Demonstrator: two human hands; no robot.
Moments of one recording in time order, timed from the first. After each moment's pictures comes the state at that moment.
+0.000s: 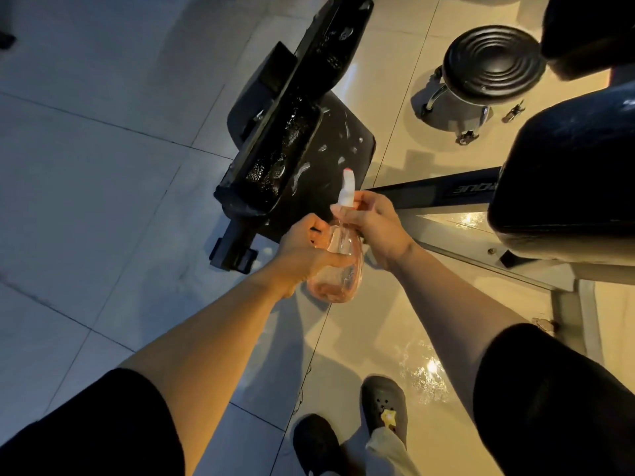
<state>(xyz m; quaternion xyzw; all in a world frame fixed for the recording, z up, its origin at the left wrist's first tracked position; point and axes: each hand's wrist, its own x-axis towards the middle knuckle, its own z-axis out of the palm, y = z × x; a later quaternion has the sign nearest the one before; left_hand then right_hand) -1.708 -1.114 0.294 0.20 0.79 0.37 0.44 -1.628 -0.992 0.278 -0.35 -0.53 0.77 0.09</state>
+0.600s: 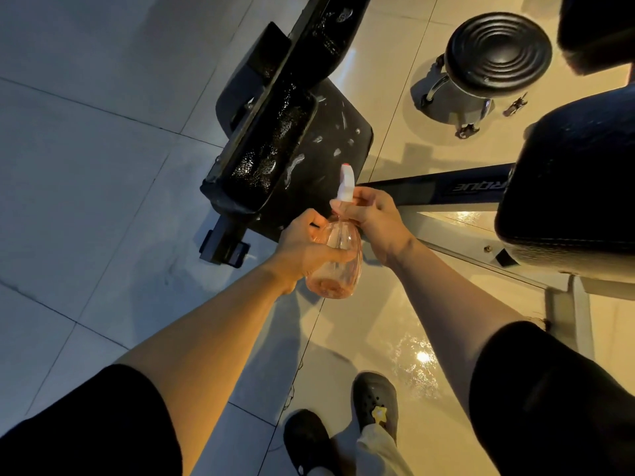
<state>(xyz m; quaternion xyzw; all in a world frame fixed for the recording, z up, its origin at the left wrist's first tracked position) -1.711 -1.097 0.279 0.18 0.80 0.36 0.45 -1.635 -0.974 0.251 -0.36 -0.55 0.75 0.08</state>
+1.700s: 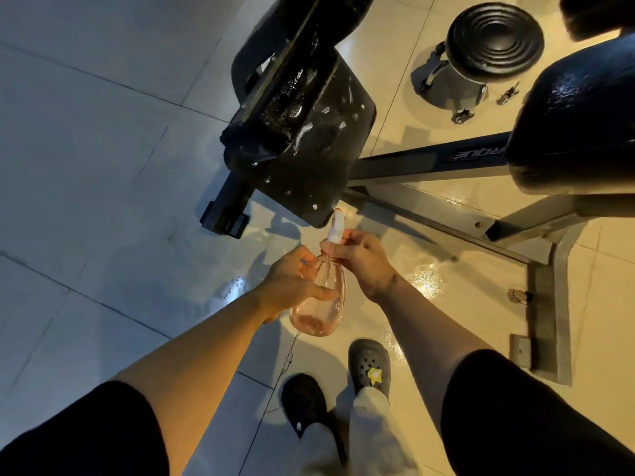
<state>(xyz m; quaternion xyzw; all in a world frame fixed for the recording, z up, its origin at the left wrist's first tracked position) -1.656 -1.221 0.259 0.16 0.77 0.33 0.53 -1.571 -1.094 0.222 -0.41 -0.51 0.76 0.01</state>
